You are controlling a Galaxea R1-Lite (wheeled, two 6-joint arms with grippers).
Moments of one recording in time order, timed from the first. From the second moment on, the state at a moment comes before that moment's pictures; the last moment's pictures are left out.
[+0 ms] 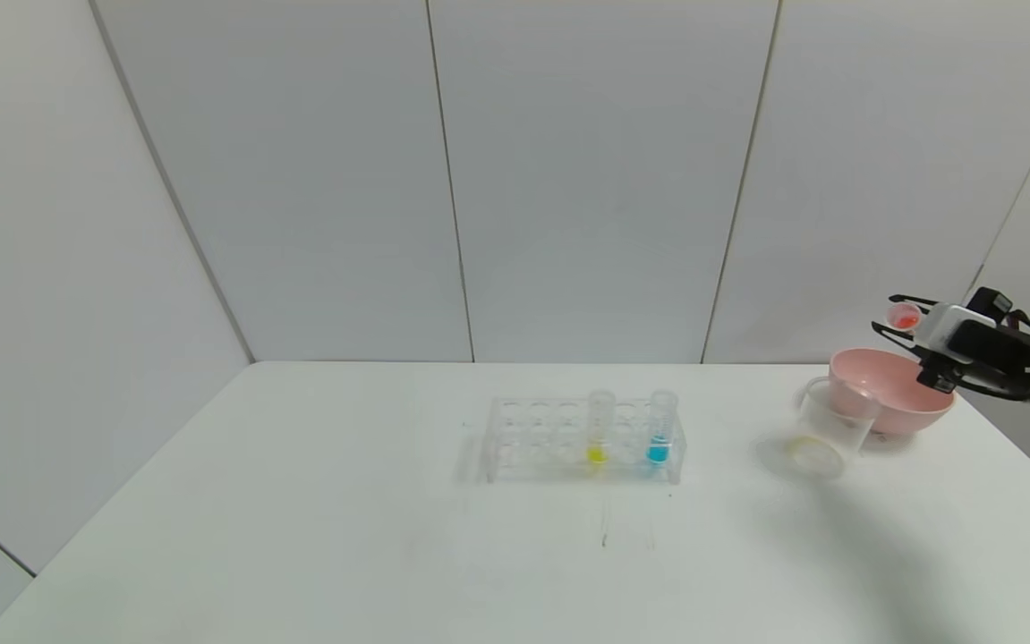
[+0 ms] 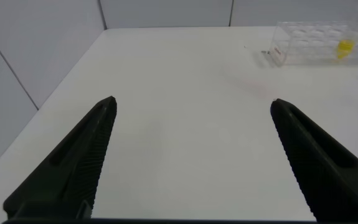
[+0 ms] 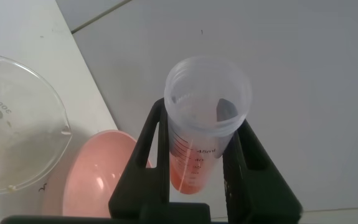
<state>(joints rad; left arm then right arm) 0.00 0.00 0.00 0.00 0.00 0.00 -0.28 1.99 -0.91 -1.01 0.64 -1.16</state>
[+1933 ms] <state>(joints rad) 0.00 0.00 0.00 0.00 0.00 0.00 -0.32 2.03 -0.92 -1.06 0.73 -1.22</state>
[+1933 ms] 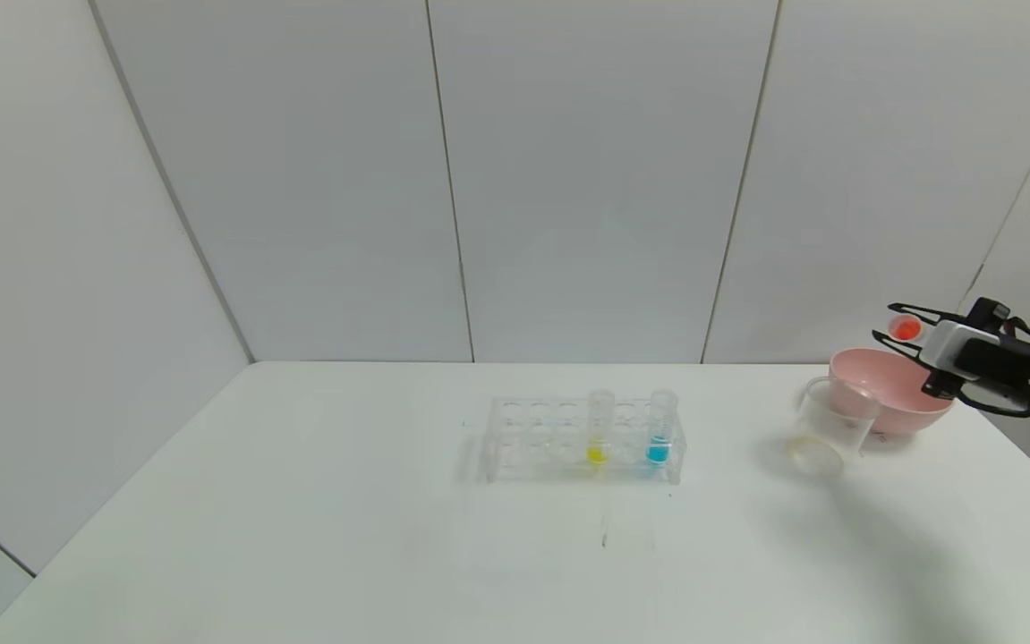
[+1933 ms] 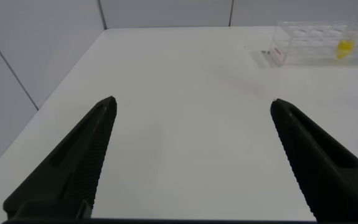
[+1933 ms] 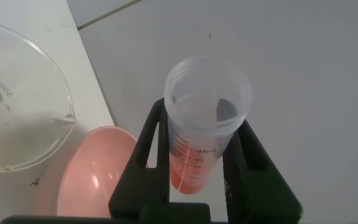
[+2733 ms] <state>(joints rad) 0.00 0.00 0.00 0.00 0.00 0.00 -0.30 2.04 -0.89 -1.10 0.69 -1.35</state>
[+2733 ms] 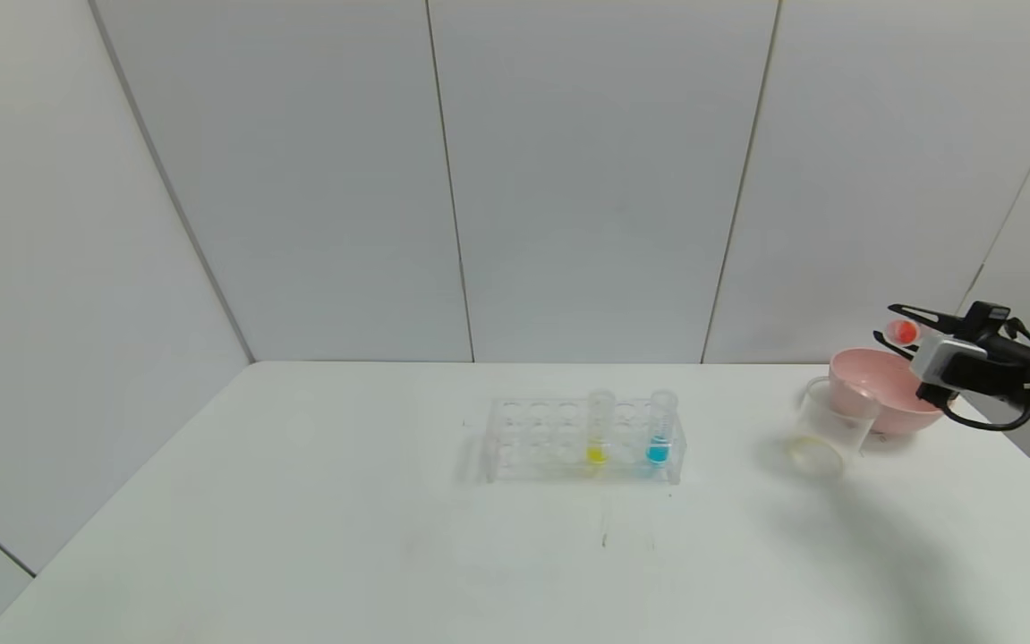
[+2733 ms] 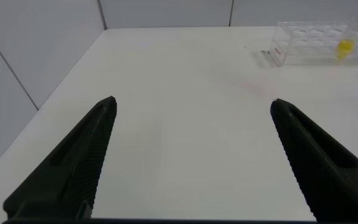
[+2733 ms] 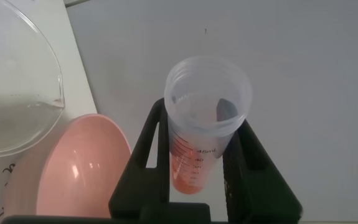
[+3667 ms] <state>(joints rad) 0.00 0.00 0.00 0.00 0.00 0.00 -0.28 2.05 -0.87 -1.15 0.68 -1.46</state>
